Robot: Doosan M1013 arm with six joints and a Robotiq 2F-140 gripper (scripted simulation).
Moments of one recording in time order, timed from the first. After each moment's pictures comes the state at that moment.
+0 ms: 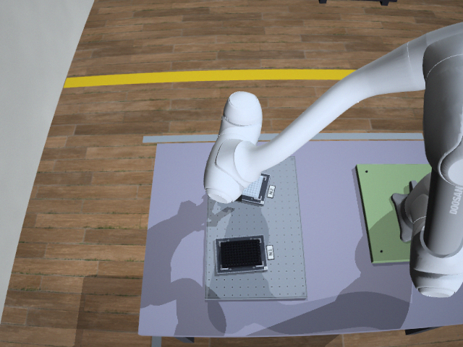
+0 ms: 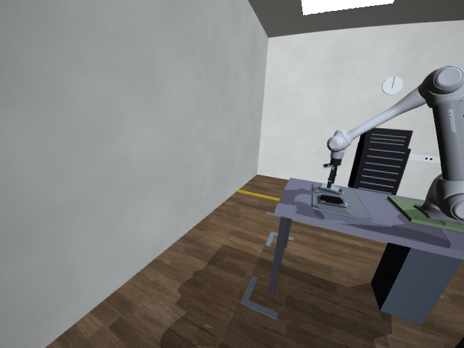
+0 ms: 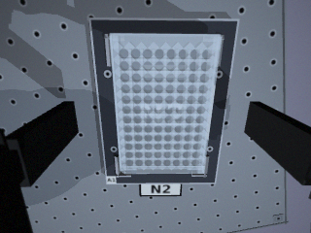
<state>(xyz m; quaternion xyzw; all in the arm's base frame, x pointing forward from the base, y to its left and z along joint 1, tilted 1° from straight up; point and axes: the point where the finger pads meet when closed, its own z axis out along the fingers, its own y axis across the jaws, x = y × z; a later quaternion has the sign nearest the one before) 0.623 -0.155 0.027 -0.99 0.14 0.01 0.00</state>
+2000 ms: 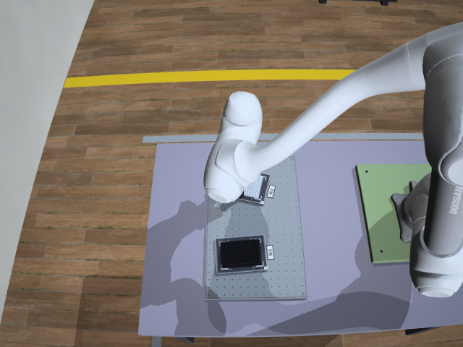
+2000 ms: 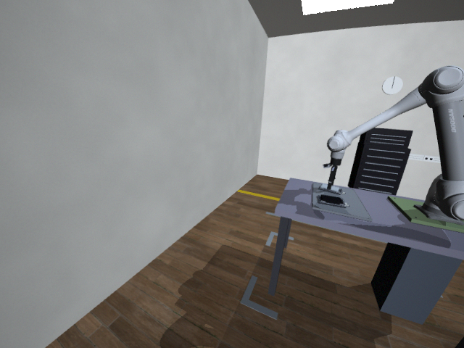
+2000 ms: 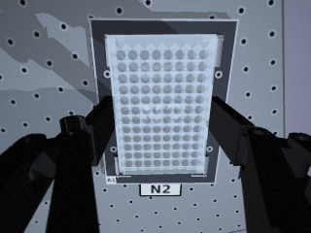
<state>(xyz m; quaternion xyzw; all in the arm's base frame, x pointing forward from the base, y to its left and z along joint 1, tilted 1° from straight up) 0.623 -0.155 0.027 -0.99 0.14 0.01 0.00</state>
